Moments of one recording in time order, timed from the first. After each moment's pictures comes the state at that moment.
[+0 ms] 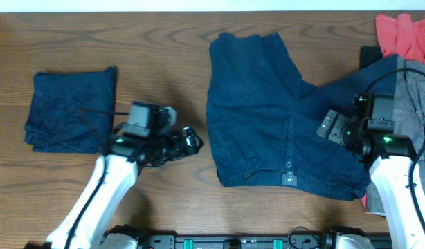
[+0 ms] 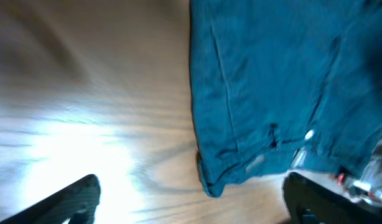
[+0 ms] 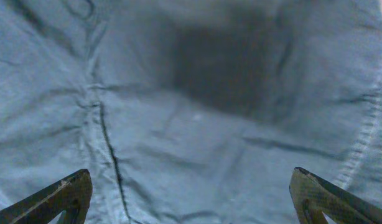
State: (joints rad) left arm -0.27 1.30 0.77 -0.66 0.47 -0.55; right arm -0.10 1.21 0.84 -0.70 0.02 0.36
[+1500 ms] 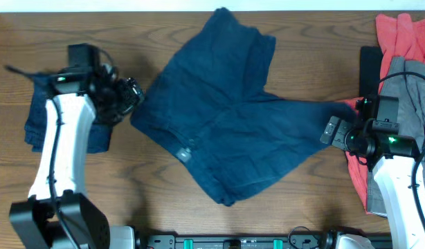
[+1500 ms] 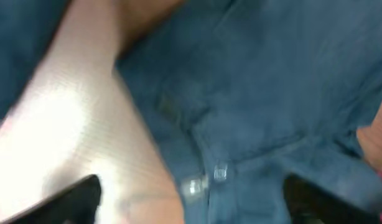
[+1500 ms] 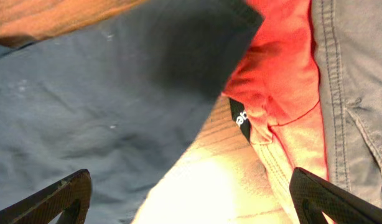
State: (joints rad) left arm 0.13 1.58 1.35 -1.14 0.30 -0.47; right arm -0.13 1.21 0.84 -0.77 0.00 0.27
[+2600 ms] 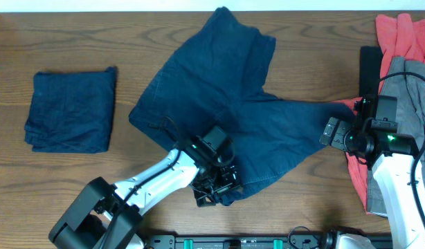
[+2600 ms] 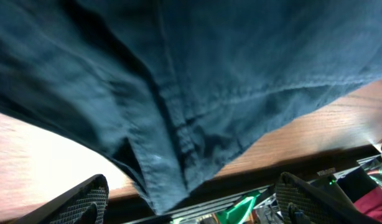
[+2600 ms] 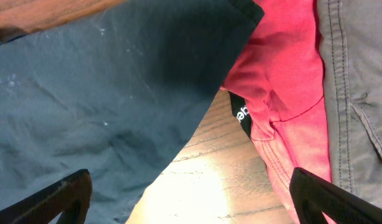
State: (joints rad) left arm -0.75 1.59 0.80 -0.67 0.57 -1.07; right arm -0.13 1.23 0.84 -0.78 0.00 0.27
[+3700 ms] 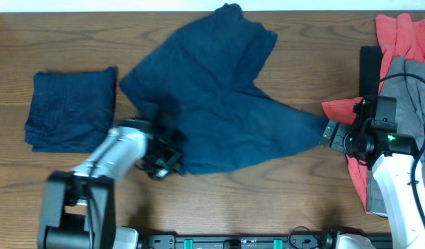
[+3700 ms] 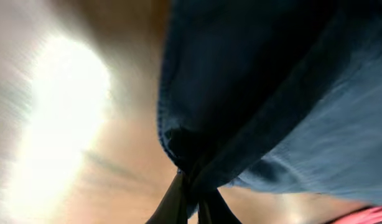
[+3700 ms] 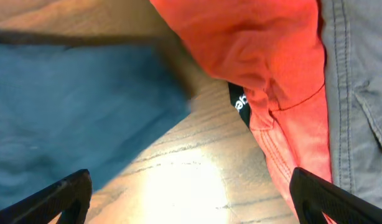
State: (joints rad) left arm -0.10 1.60 0.81 -0.84 0.43 -0.81; right arm -0.13 1.23 0.84 -0.81 -0.01 0.27
